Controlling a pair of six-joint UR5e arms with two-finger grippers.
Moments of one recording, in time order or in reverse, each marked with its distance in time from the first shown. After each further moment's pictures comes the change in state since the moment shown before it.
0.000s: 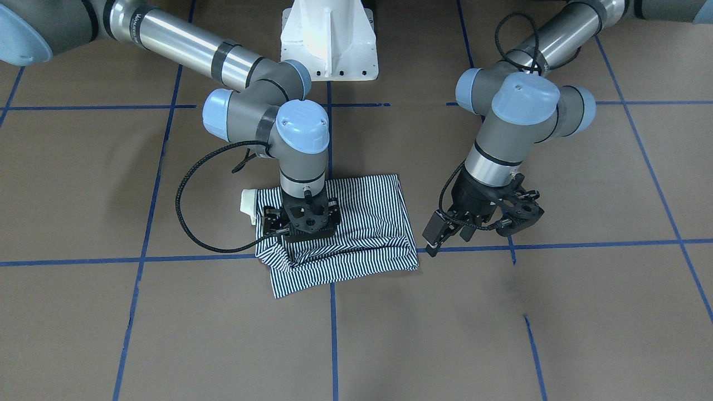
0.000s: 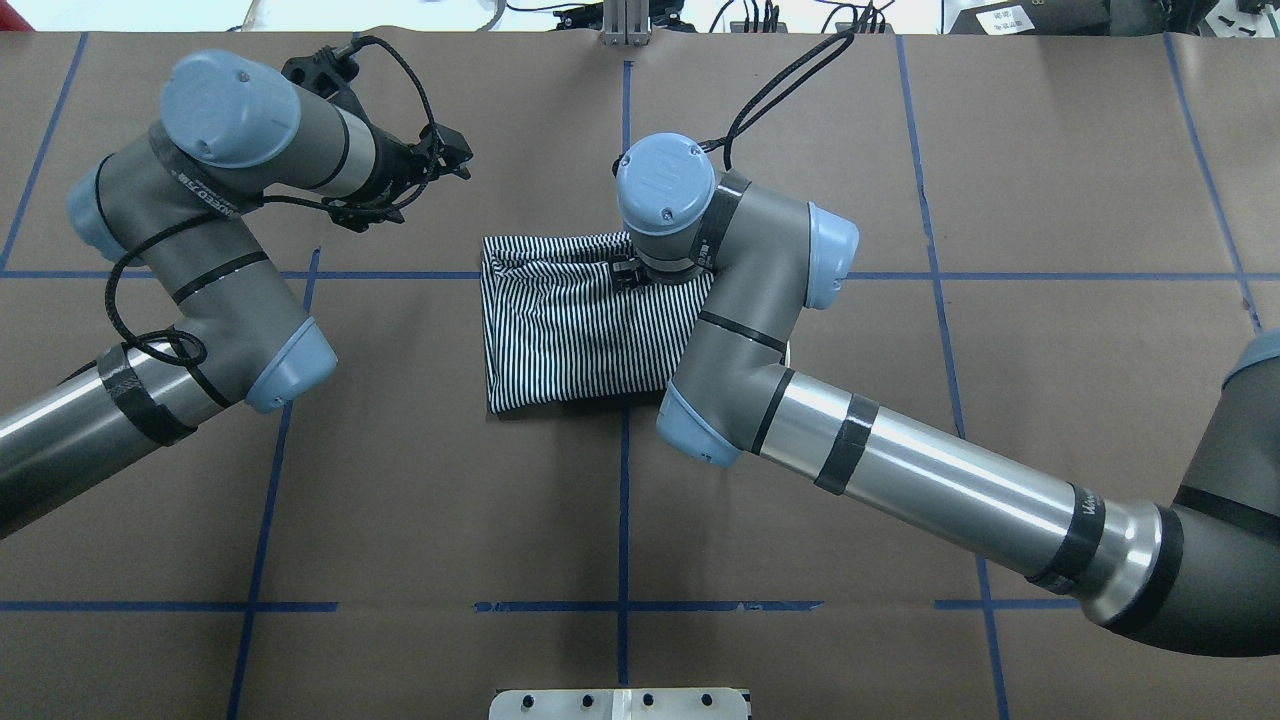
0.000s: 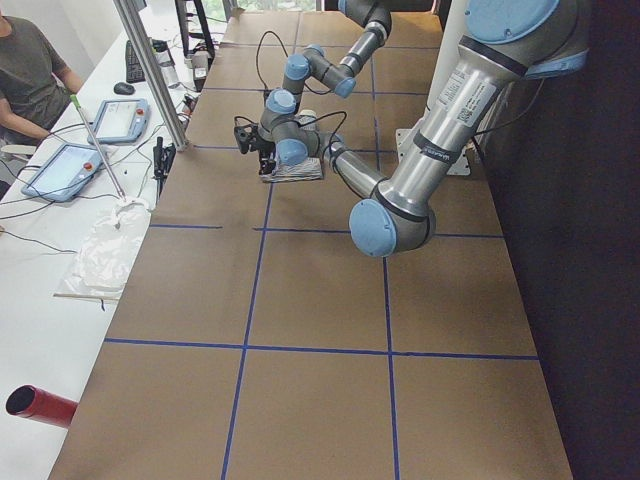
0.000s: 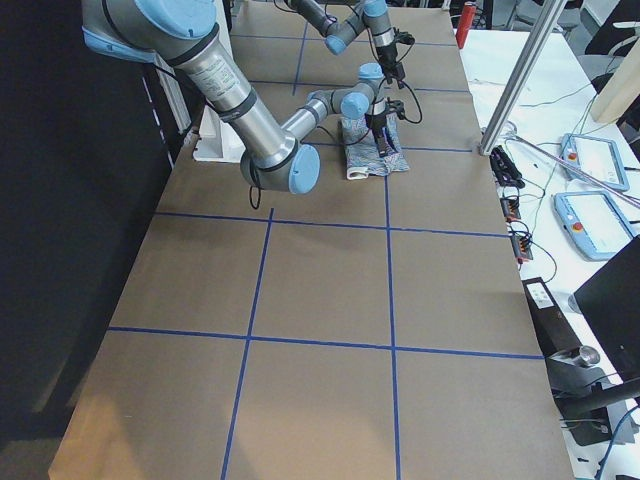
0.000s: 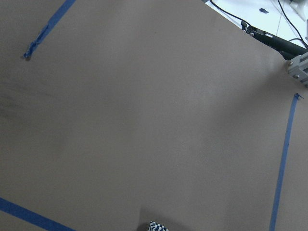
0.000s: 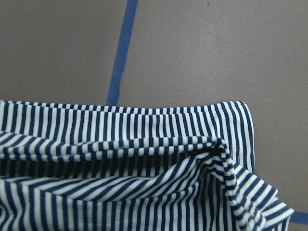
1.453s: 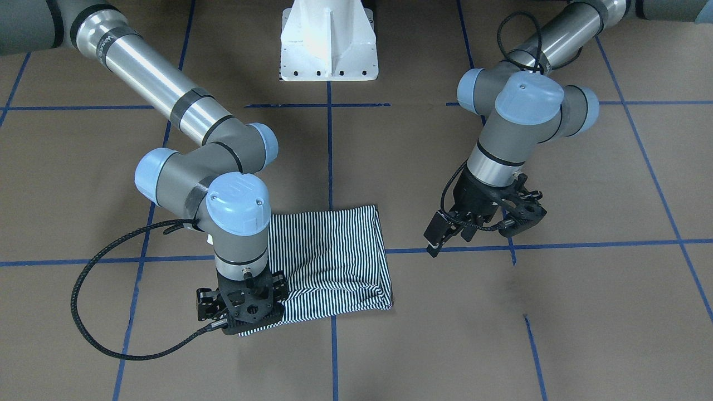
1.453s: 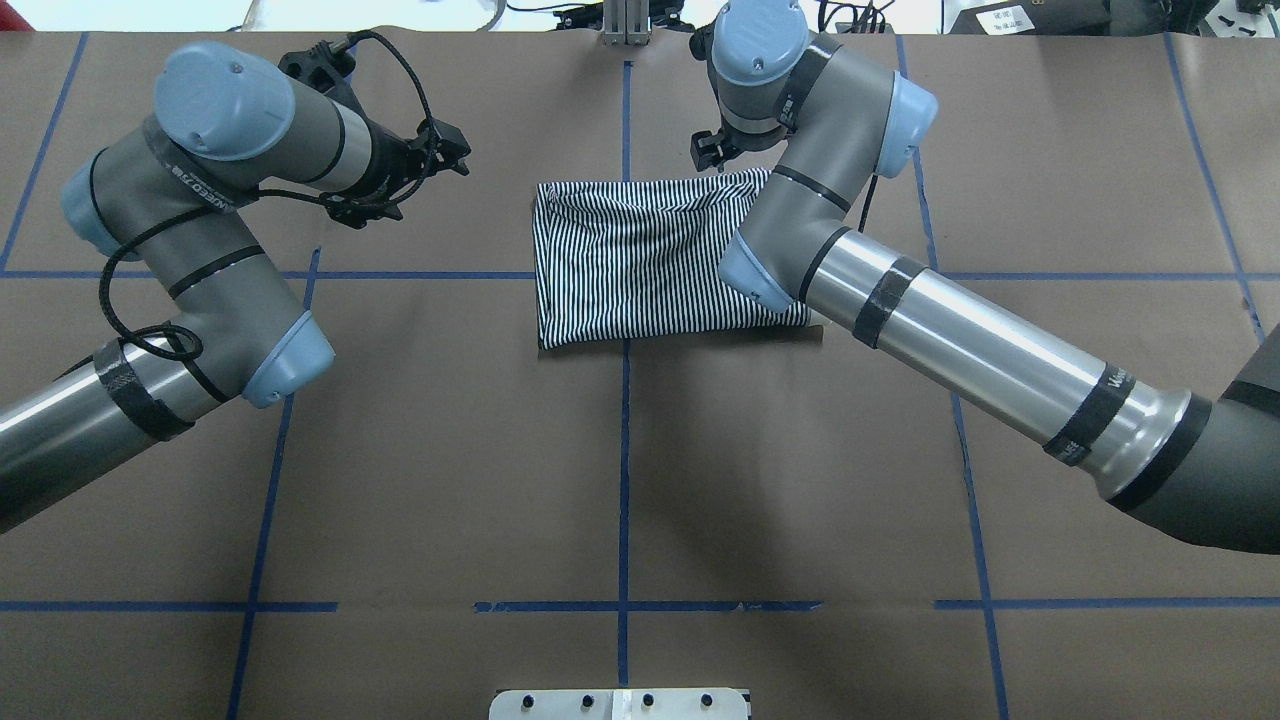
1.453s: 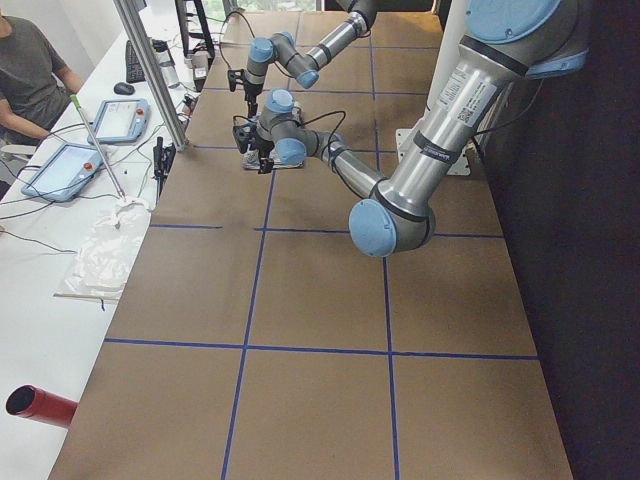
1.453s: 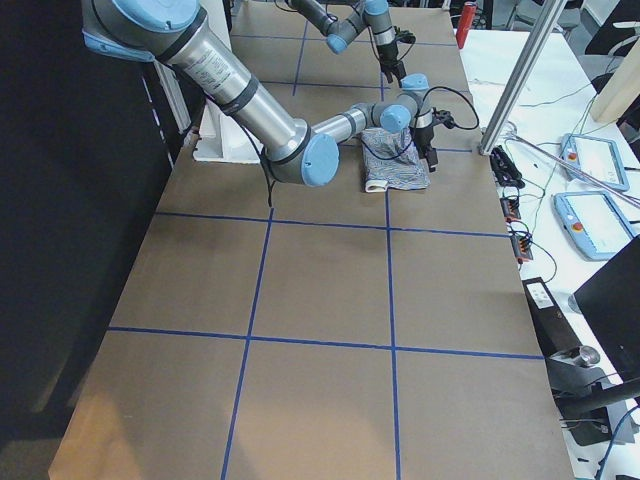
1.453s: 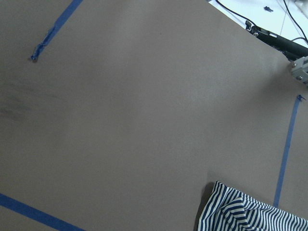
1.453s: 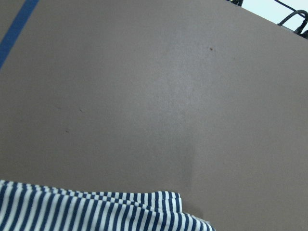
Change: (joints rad) left arm -0.005 -0.002 -0.001 0.000 -0.007 -0.002; right arm 0.209 0.056 -0.219 0.157 0.038 -0.250
